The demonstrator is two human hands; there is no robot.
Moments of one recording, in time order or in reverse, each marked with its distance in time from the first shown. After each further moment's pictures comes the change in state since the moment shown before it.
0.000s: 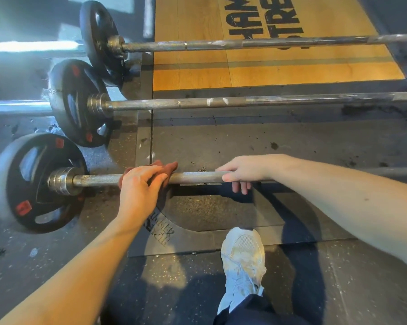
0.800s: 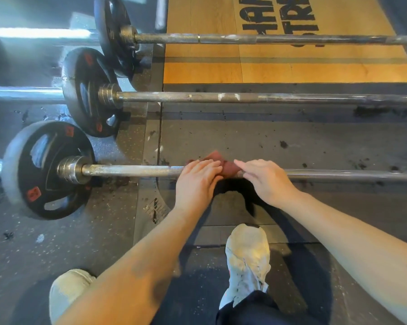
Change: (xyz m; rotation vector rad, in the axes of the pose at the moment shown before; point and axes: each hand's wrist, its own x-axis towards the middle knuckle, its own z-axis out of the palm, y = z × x) left_hand -0.007 0.056 0.077 0.095 0.035 0.259; right_hand -0.026 0.021 0.071 -0.159 0.728 -0.136
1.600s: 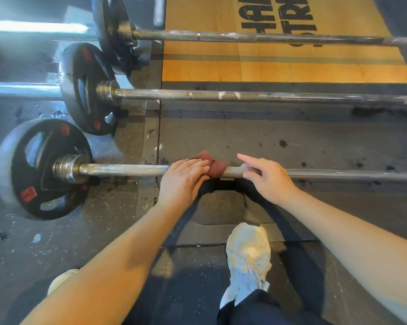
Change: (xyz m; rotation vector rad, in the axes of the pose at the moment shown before) left_hand -0.004 -0.043 -0.018 -0.004 -0.067 0.087; right_hand 0.002 -0.004 0.001 0.254 0.022 0.229
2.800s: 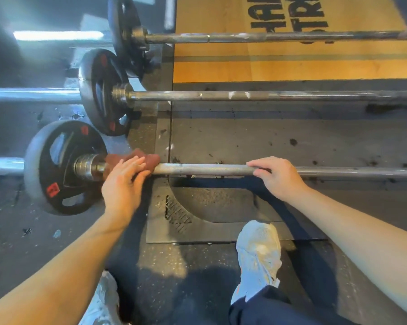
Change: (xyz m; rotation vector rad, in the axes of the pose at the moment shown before) left_hand -0.055 -0.069 -0.091 0.106 0.106 -0.504; right_hand -0.003 -0.017 -0.006 -0.050 0.015 0.015
